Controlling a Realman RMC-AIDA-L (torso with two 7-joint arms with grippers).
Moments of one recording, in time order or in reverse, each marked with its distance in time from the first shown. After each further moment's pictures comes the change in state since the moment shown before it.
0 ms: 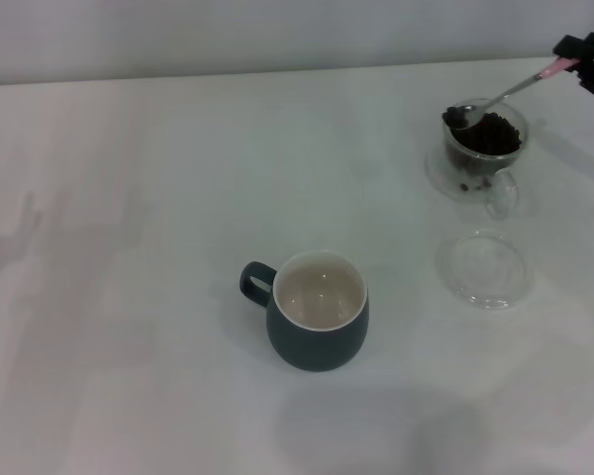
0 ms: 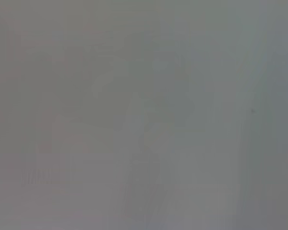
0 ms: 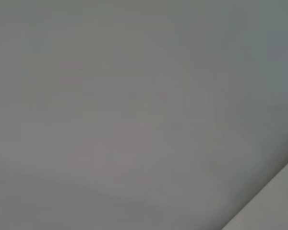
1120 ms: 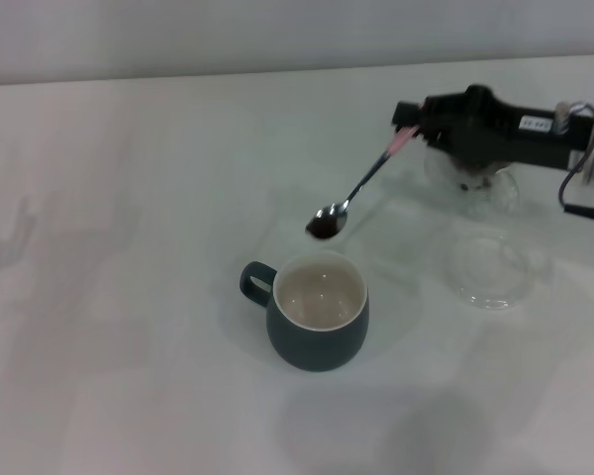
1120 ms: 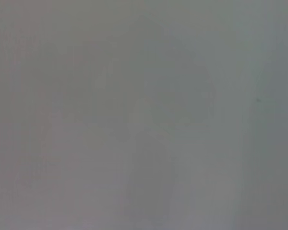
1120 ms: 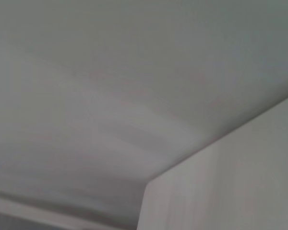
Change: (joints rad) left arm -0.002 -0.003 0.000 0.025 0.000 0.008 0.000; right arm 0.037 0.096 -0.245 -0.105 -0.029 0.217 0.025
